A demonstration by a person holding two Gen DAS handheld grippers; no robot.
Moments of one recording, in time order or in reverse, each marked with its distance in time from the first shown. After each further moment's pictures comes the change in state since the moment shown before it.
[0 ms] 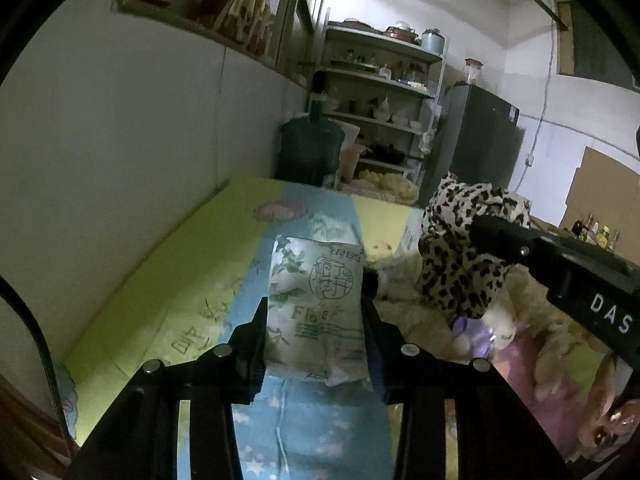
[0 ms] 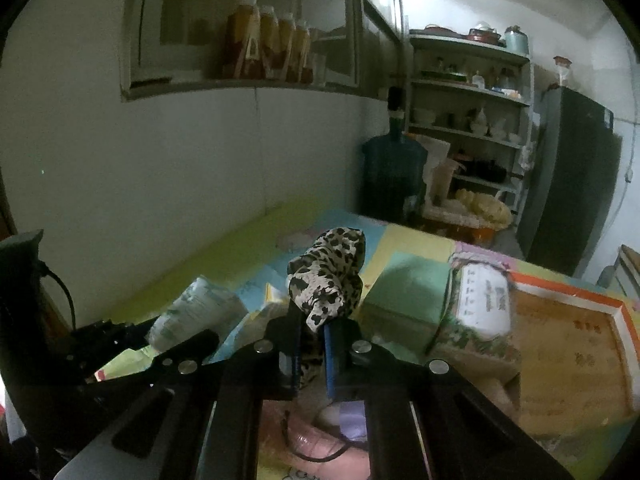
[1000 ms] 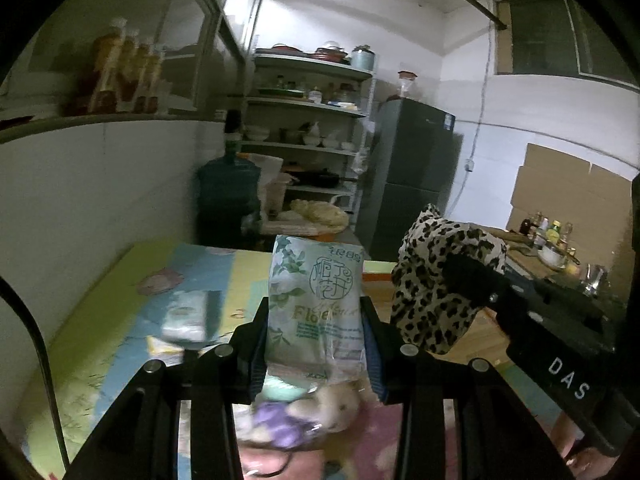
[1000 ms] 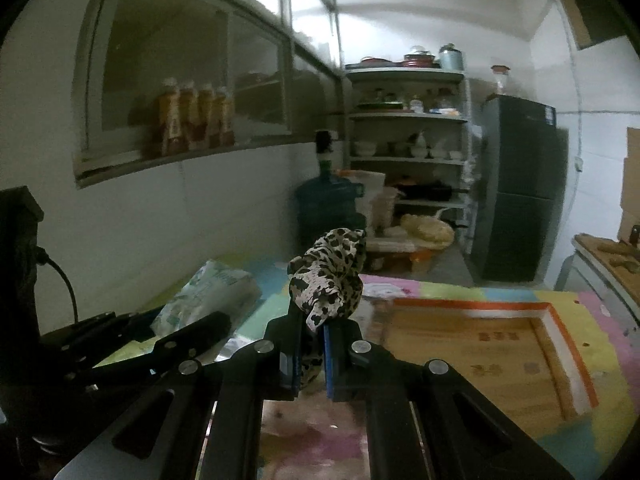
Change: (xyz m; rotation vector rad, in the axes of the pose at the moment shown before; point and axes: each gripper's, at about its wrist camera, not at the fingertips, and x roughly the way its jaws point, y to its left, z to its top) left arm -0.005 -0.142 0.056 0.107 -0.079 -0.188; right arm -0.096 -0.108 0.007 0.115 -0.139 -0.156
